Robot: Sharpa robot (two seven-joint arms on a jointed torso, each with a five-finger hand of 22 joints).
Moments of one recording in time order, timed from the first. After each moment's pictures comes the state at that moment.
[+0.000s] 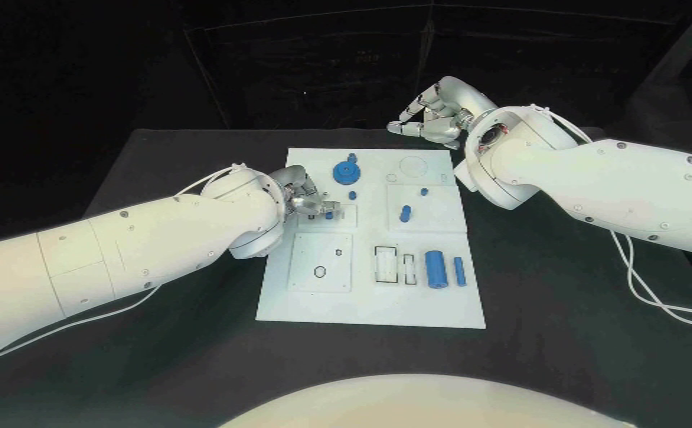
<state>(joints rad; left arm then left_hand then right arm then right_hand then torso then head) 1.19 -0.61 -0.10 1.43 -1.09 -0.23 -0.56 0.98 -0.14 0.33 0.28 0.22 1.03 0.03 0.51 0.61 1.34 -0.04 1.14 1.08 1.47 -0.09 1.57 1.31 0.07 1.47 0.02 1.29 1.31 1.25 -0.84 0.01 1.60 -1.20 -0.53 -0.38 1.31 -0.04 -0.19 0.29 0.38 0.98 0.13 0.19 0.07 1.29 0.05 1.17 1.17 1.47 -0.02 1.44 1.31 0.10 1.34 0.08 1.26 1.01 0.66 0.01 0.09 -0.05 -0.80</state>
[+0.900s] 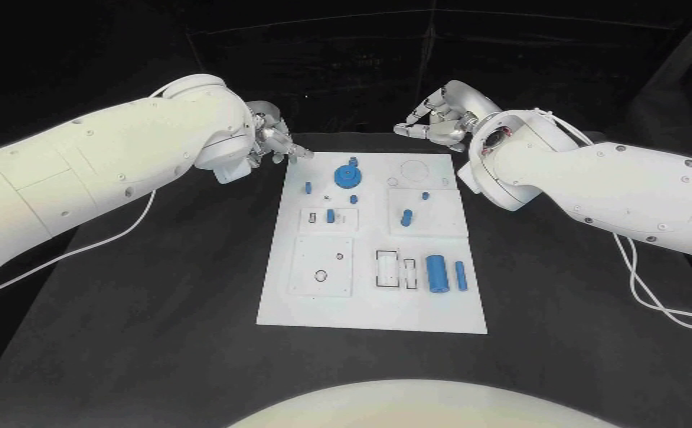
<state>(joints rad) 1.36 -0.56 0.00 1.18 -1.00 0.15 -0.58 1.10 -0.09 0.16 0.29 0.22 0.94 0.09 0.40 0.51 1.16 0.01 0.93 0.84 1.47 -0.06 1.57 1.31 0.08 1.43 0.06 1.10 1.29 1.25 -0.83 0.01 1.56 -1.19 -0.53 -0.38 1.31 -0.04 -0.19 0.29 0.38 0.98 0.13 0.19 0.07 1.29 0.05 1.17 1.17 1.47 -0.02 1.44 1.31 0.10 1.34 0.08 1.26 1.01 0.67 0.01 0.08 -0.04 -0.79</state>
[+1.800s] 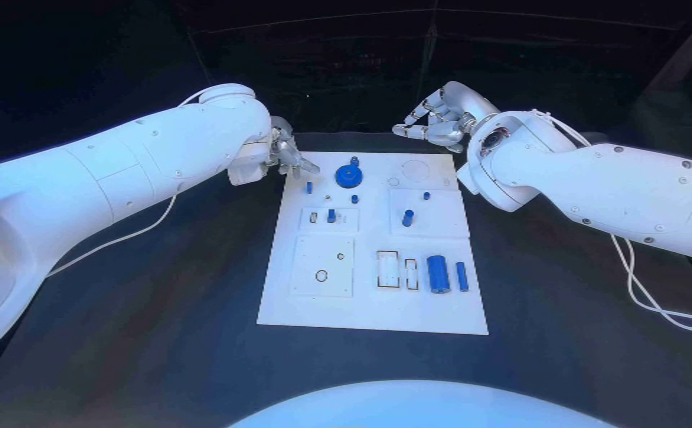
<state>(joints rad) 1.35 -0.41 -0.07 0.96 -1.03 0.25 -0.55 1.08 -0.06 0.07 0.29 0.15 0.96 0.08 0.40 0.48 1.18 0.01 0.97 0.85 1.47 -0.06 1.57 1.31 0.08 1.44 0.05 1.12 1.31 1.25 -0.81 0.01 1.55 -1.19 -0.53 -0.38 1.32 -0.03 -0.19 0.29 0.40 0.98 0.13 0.19 0.07 1.29 0.05 1.17 1.17 1.47 -0.02 1.43 1.31 0.10 1.34 0.08 1.26 1.01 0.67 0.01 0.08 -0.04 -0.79</state>
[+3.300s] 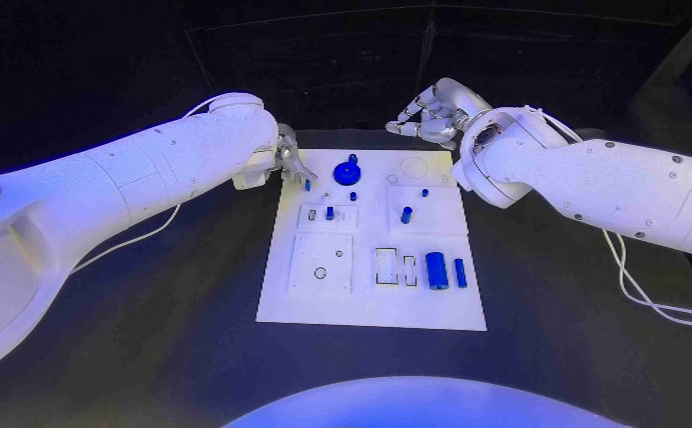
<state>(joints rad) 1.33 -0.36 -0.10 0.90 -1.08 0.27 -0.51 1.18 -0.02 0.04 0.28 0.15 0.98 0.07 0.41 0.46 1.18 0.00 0.98 0.85 1.47 -0.06 1.57 1.31 0.08 1.44 0.04 1.13 1.31 1.25 -0.80 0.01 1.55 -1.19 -0.53 -0.37 1.32 -0.03 -0.19 0.29 0.41 0.98 0.13 0.19 0.07 1.29 0.05 1.17 1.17 1.47 -0.02 1.43 1.31 0.10 1.34 0.08 1.26 1.01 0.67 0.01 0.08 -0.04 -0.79</state>
